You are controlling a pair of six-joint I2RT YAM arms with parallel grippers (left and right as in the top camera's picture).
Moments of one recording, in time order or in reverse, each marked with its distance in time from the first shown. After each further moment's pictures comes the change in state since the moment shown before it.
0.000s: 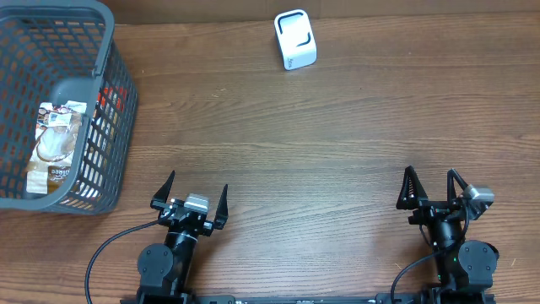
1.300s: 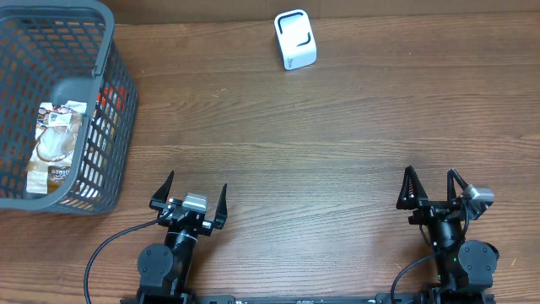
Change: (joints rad) left arm 0.000 0.000 0.000 -0.001 -0.011 -0.026; right arm 0.000 0.000 0.000 0.000 0.000 -0.001
